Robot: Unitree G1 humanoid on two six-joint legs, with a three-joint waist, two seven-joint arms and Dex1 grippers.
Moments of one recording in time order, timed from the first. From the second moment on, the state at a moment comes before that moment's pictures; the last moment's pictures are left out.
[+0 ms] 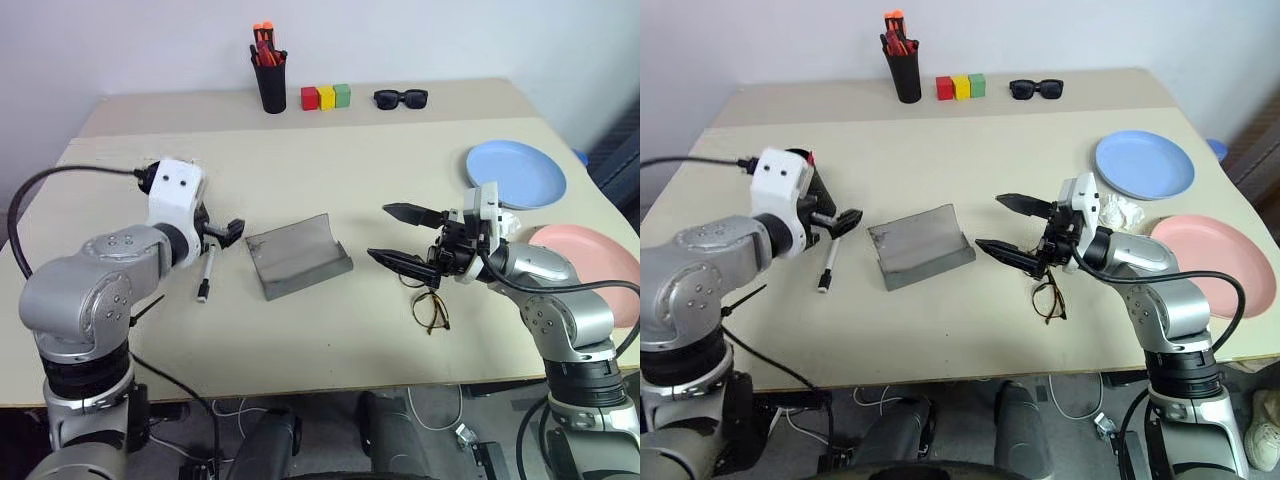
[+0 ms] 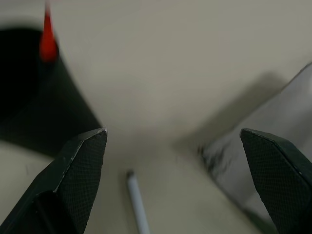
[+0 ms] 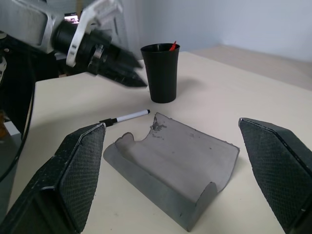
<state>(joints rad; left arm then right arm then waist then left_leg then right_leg) -0.51 0.50 0.29 -0.61 -0.50 1.60 -0.12 -0.36 -0.57 -0.07 -0.22 0.62 0.44 1.00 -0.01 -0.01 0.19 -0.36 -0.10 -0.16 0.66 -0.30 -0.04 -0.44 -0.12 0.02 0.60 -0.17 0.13</state>
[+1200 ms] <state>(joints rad) -0.49 0.39 0.32 -0.57 -0.64 1.36 -0.04 -0.34 -0.58 -0.06 -0.21 0.58 0.44 1.01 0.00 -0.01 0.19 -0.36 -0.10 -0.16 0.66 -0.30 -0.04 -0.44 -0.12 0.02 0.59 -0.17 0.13</state>
